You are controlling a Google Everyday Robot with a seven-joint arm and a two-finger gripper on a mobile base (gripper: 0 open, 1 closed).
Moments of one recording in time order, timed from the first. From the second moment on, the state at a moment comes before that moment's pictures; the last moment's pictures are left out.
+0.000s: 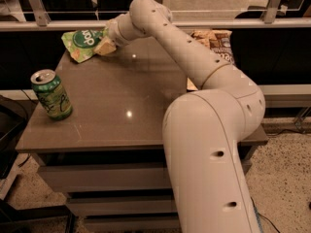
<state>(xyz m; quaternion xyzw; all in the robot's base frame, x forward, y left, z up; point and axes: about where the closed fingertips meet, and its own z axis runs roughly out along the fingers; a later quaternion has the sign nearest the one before) 0.858 0.177 0.845 -0.59 0.63 0.11 0.48</state>
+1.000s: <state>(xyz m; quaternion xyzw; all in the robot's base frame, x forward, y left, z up) 0.844 0.156 0.874 -0.60 0.61 0.10 0.50</state>
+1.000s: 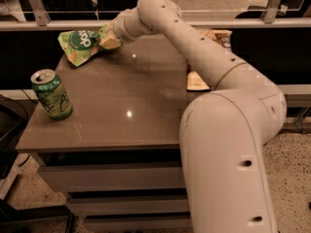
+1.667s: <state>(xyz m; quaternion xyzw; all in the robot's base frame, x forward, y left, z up) 0.776 0.109 0.927 -0.60 0.59 0.09 0.53</state>
